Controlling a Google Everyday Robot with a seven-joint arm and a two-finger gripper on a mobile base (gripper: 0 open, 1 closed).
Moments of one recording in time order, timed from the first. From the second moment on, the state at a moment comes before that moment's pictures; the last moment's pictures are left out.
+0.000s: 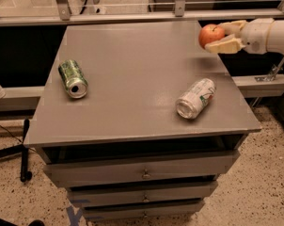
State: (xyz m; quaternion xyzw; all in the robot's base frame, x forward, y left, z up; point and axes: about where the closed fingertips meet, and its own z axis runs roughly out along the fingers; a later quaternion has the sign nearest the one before) arm 0.738 -0.265 0.915 -0.44 0.67 0.14 0.58
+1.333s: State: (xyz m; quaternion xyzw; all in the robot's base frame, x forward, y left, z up) arm 0.668 -0.345 0.913 -0.45 0.69 0.22 0.52
